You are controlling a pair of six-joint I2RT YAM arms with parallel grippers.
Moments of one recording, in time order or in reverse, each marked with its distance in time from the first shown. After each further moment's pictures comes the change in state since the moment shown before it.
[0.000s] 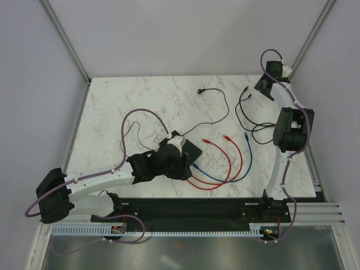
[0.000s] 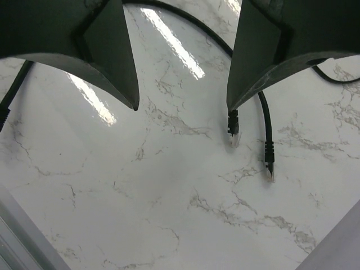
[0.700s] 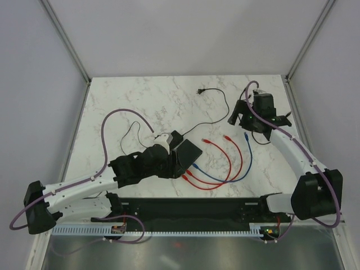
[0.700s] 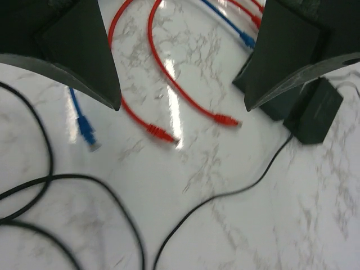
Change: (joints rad) left arm 0.007 -0.189 0.000 -0.130 -0.053 -0.079; right arm 0.229 -0.854 -0.789 -0.025 -0.339 -0.077
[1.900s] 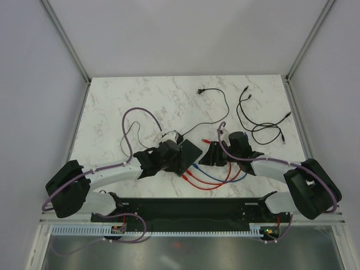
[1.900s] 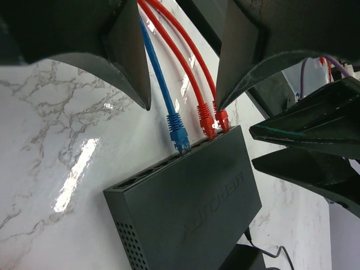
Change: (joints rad) left arm 0.117 0.321 -0.065 0.266 -0.052 0.064; right arm 0.363 -0.005 -0.631 0.715 -0.493 0.166
